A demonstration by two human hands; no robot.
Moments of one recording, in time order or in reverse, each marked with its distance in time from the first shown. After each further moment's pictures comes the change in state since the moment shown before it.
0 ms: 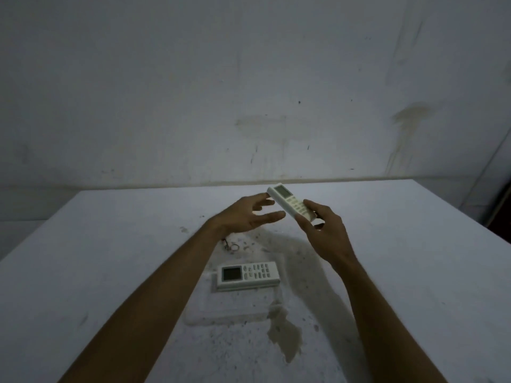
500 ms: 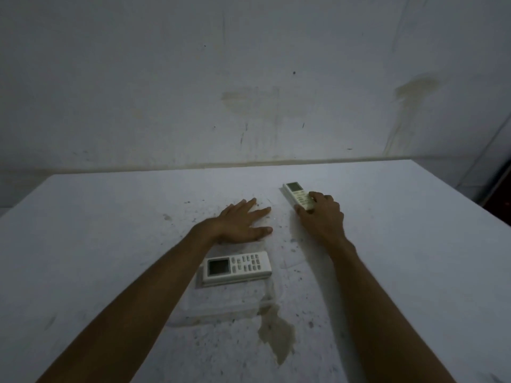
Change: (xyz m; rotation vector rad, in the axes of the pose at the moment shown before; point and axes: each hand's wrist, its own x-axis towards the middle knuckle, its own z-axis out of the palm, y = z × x) left_hand 0.031 -0.065 0.033 0.626 -0.299 -0.088; right_hand 0.047 0.052 0.017 -0.464 -0.029 0.213
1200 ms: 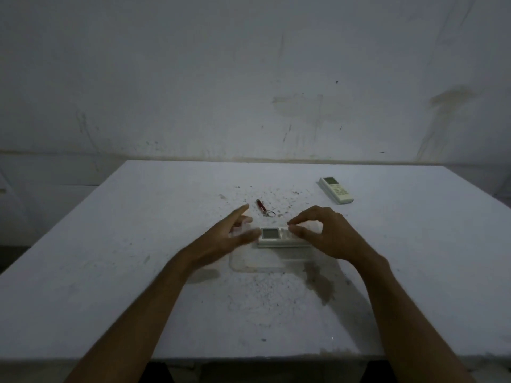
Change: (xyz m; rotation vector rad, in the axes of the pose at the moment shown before) left_hand -0.204 -0.032 0.040 -0.704 0.353 0.016; right_hand -0.131 -0.070 -0.019 0.087 -0.301 -0.576
